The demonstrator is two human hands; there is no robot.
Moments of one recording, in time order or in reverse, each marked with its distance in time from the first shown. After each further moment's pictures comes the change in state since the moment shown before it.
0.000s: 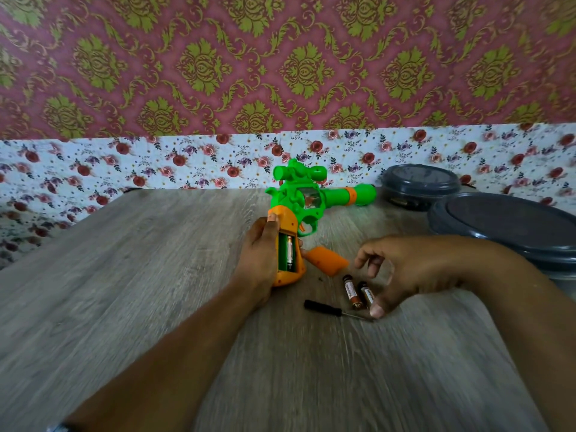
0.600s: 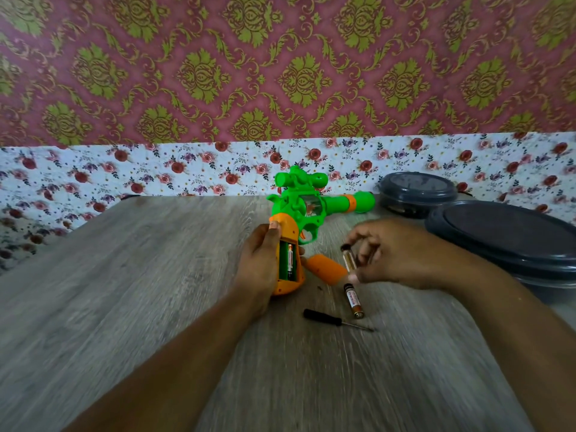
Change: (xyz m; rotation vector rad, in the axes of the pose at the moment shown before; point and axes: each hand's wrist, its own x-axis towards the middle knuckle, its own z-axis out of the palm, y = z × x) left_hand 0.006 -0.007 -0.002 0.020 -0.020 0.054; right_hand 0.009 -0.001 0.001 0.192 0.377 -0.135
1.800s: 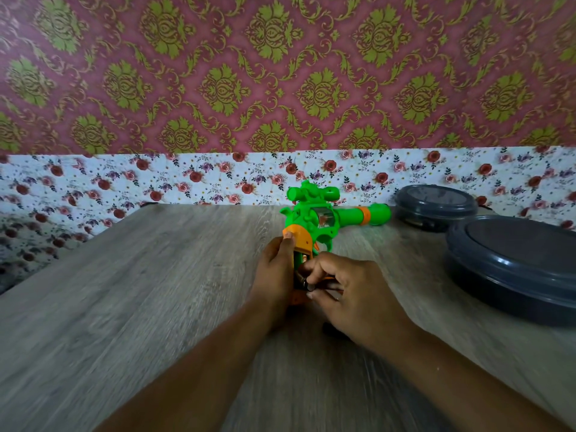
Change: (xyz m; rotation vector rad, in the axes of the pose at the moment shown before) left_hand -0.001 0.005 -0.003 0.005 0.013 -0.071; right_hand 0.016 -0.026 0.083 0.259 0.448 -0.443
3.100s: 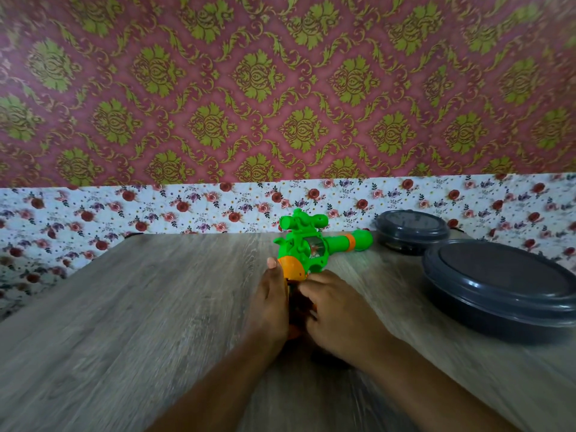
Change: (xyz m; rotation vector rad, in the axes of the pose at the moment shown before) left_hand -0.012 -0.001 0.004 0.114 0.009 0.158; right_hand 0.017 0.004 0.000 -0.474 -0.125 -0.044
